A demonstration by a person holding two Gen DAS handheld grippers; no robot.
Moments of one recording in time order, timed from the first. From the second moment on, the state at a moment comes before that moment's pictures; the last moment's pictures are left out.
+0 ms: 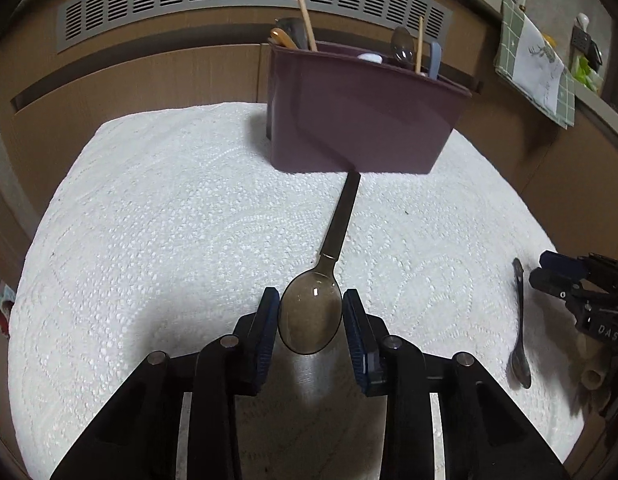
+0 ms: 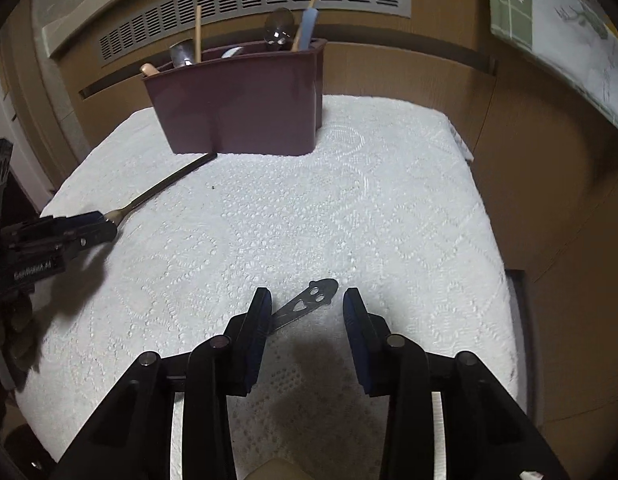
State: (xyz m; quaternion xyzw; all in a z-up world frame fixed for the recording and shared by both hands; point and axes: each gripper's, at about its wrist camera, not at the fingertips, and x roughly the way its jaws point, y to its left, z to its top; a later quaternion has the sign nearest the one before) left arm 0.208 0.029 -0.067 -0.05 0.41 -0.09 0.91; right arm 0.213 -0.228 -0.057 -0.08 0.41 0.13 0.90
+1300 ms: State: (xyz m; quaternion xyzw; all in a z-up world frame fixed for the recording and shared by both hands) left arm 0.100 0.061 0.034 -0.09 0.28 -0.10 0.95; right arm 0.147 -0.128 -0.080 -0.22 0.41 0.32 0.82
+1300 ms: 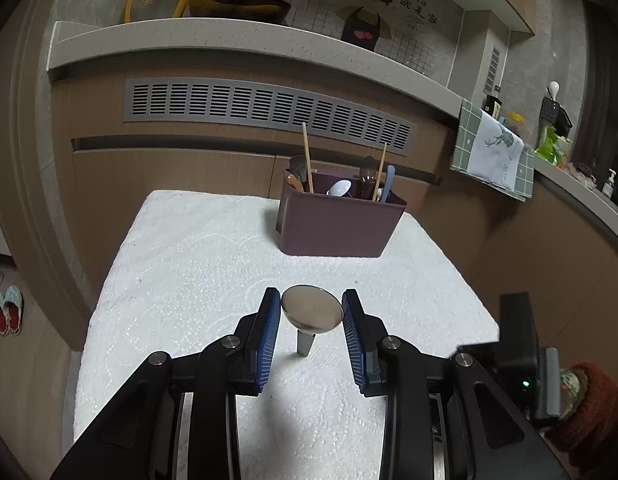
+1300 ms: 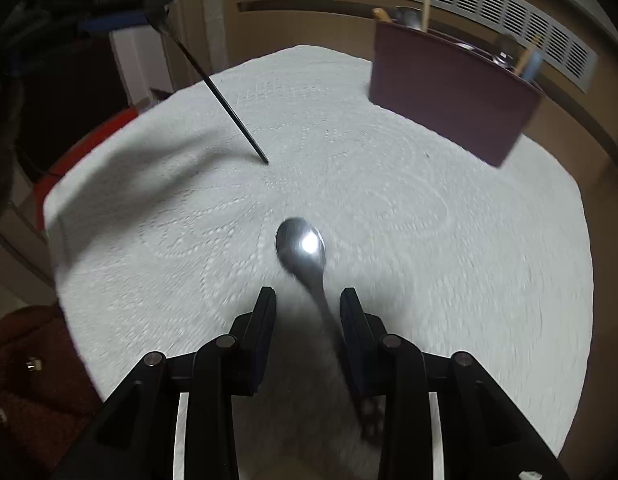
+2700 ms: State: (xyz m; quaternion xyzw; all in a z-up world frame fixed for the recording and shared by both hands) left arm 0.138 0.033 0.146 -0.06 0.20 -0.15 0.97; right arm 0.171 -0.202 0.092 -0.05 0.21 0.20 0.95
